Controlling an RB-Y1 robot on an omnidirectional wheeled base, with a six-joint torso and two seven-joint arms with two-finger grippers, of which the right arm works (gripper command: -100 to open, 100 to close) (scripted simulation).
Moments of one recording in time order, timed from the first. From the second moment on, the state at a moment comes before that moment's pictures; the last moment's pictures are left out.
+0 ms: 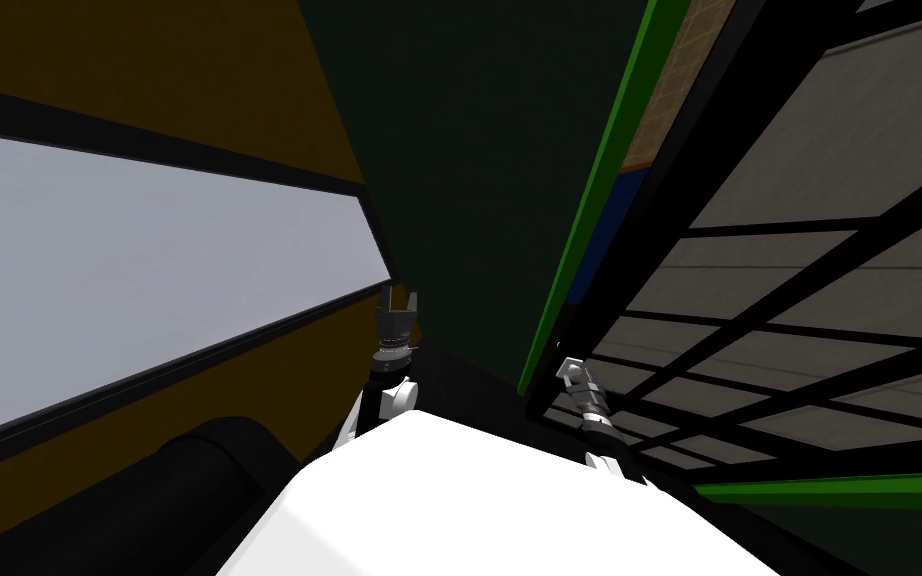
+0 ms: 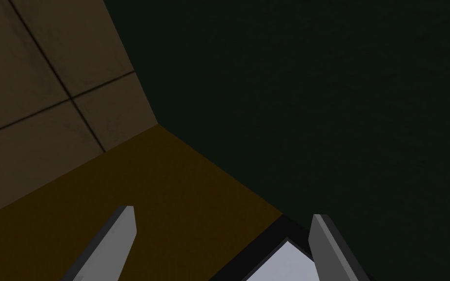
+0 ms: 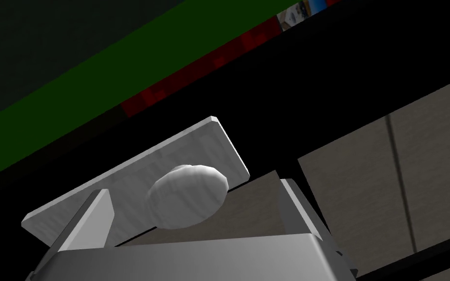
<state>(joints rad) -0.04 -0.28 0.10 -0.64 -0.33 -0.90 -0.54</state>
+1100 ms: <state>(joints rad) -0.05 -0.26 0.14 -0.64 -0.44 -0.90 -0.81</state>
